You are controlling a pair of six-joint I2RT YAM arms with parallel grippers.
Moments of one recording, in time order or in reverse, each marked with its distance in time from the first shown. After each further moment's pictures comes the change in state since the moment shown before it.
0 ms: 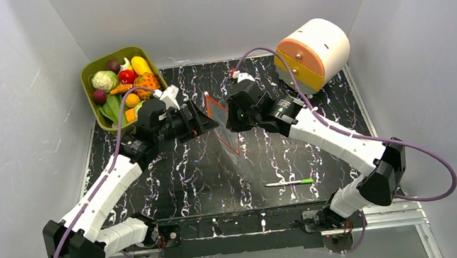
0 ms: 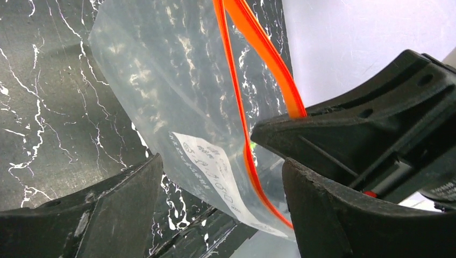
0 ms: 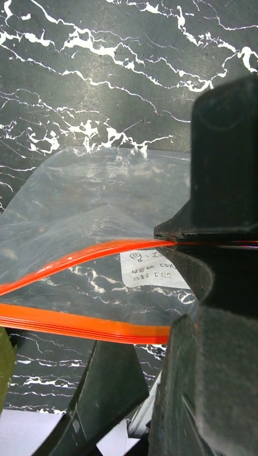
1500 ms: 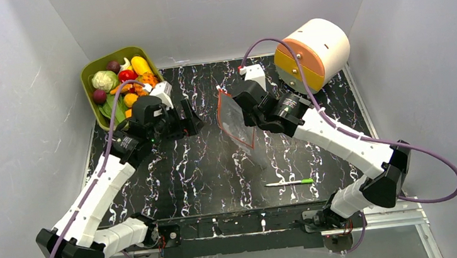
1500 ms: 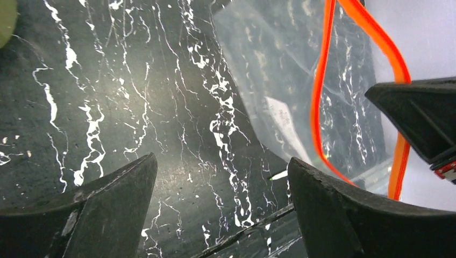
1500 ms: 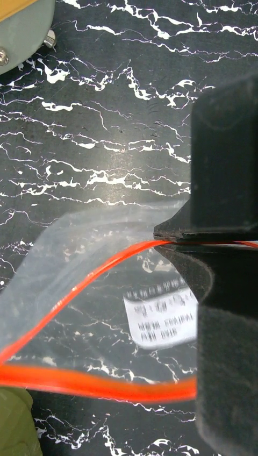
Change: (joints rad) left arm -0.003 -0.004 0.133 -0.254 -0.227 0.217; right arm 0.026 -0.025 0.053 -0.148 0.380 -0.142
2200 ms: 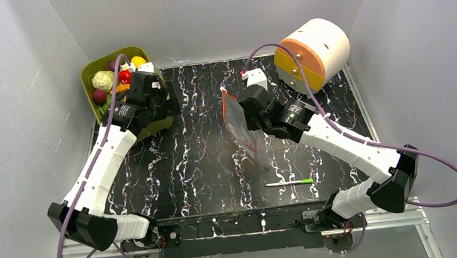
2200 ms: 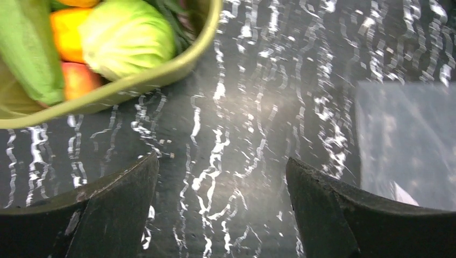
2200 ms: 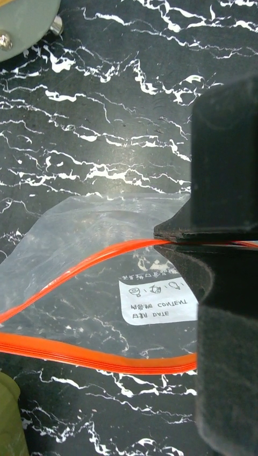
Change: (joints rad) left arm 0.083 0.220 0.330 -0.272 -0.382 0.151; right arm 0.000 -0.058 -0.093 0.069 -0.029 -0.050
